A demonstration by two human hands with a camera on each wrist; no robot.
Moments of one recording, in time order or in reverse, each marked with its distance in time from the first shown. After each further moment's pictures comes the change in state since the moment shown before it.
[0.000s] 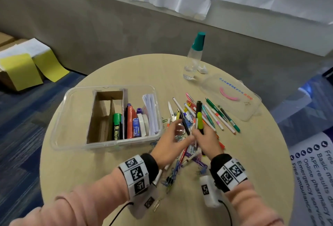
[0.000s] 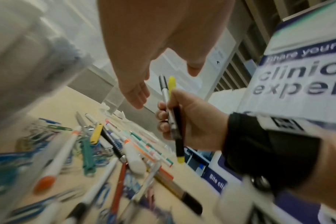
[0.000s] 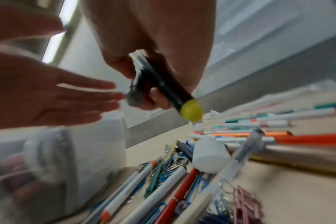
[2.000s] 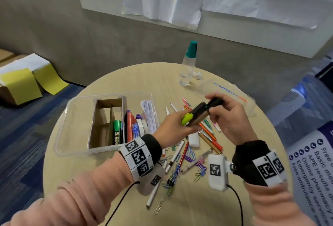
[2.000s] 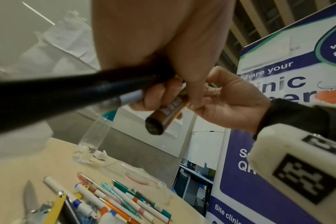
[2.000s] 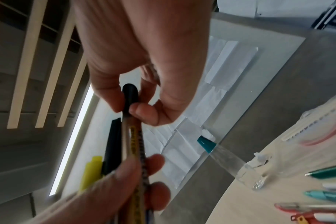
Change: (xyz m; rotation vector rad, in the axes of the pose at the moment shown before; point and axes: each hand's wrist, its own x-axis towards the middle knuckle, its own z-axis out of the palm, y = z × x) left_hand 0.013 0.064 -0.016 0.098 -0.103 0.224; right_hand -0.023 -0.087 -0.055 0.345 0.022 -0.335
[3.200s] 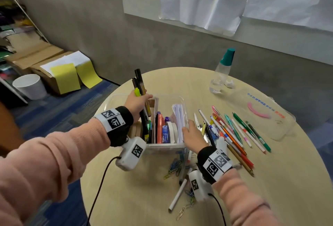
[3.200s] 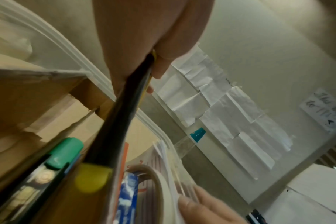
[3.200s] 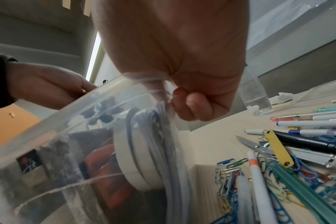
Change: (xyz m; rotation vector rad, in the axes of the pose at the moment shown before) left_hand -0.016 -0.033 -0.151 -0.418 0.687 -0.500; right_hand 0.021 0.094 0.131 -0.681 -0.318 0.385
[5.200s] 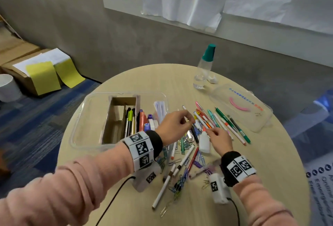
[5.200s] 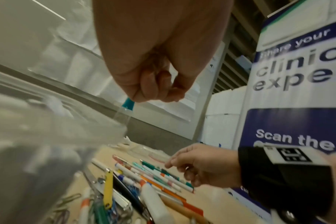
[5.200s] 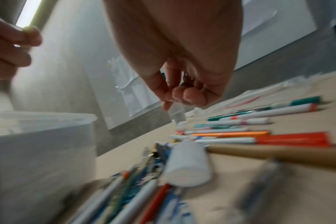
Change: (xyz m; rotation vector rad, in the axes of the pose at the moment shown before) left_hand -0.065 -0.040 0.103 0.659 -0.508 0.446; right_hand -0.010 0.098 -0.081 0.133 0.372 0.162
